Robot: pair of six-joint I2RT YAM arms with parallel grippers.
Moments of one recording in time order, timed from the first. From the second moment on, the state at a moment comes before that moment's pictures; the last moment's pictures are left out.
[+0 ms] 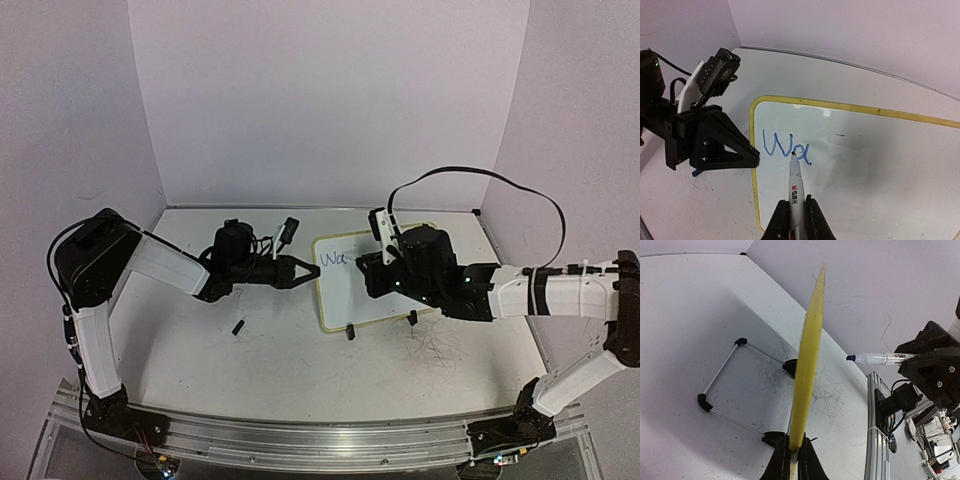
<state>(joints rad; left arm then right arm) -0.68 1.92 0.97 0.68 0.68 -0.52 0.92 1.44 0.90 0.13 0.29 0.27</state>
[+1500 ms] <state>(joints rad) -0.68 1.92 0.97 0.67 0.68 -0.50 0.91 1.50 0.93 0.13 0.38 0.28</state>
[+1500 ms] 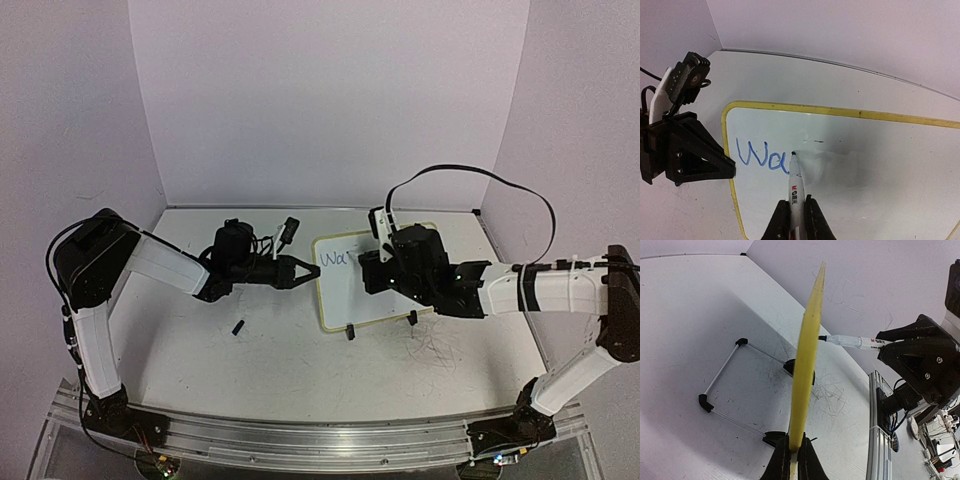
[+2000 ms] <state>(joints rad) -0.68 1.91 0.97 0.66 0.68 -0.50 0.91 1.50 0.93 0.13 0.38 0.30</state>
